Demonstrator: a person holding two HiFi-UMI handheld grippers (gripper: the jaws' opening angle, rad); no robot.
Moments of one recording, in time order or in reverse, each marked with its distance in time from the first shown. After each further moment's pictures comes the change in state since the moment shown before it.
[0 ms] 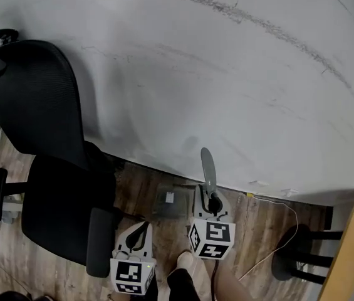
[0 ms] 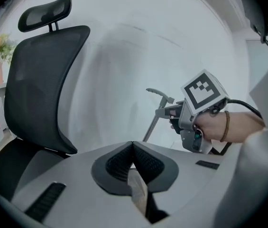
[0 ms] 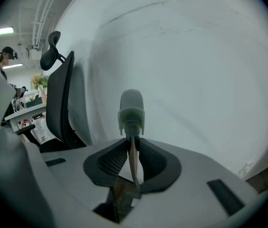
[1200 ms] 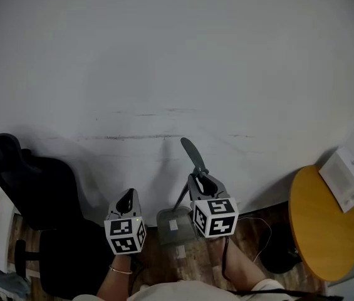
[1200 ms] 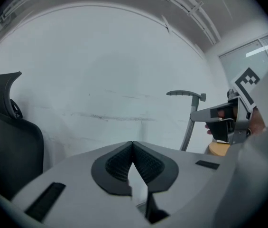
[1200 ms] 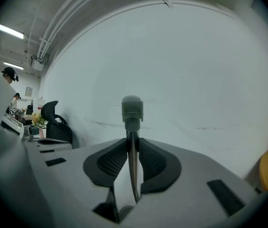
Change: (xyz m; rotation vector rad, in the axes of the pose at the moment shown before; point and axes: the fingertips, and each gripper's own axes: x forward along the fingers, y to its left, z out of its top) left arm -0.087 -0.117 0.324 0.150 -0.407 -0.123; right arm -0.268 -0.088 0.291 -0.031 -0.346 -0.143
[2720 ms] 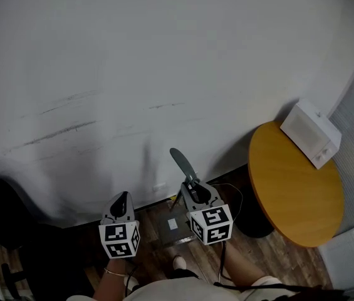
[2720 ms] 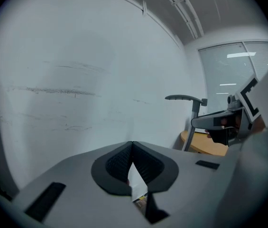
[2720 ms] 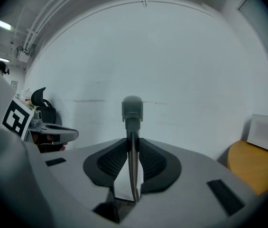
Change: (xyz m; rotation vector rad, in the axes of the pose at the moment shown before) left arm 0.047 -0.210 -0.074 0.074 0.126 -0.263; right arm -0.117 -0.179 -0.113 0.027 0.101 -0.154
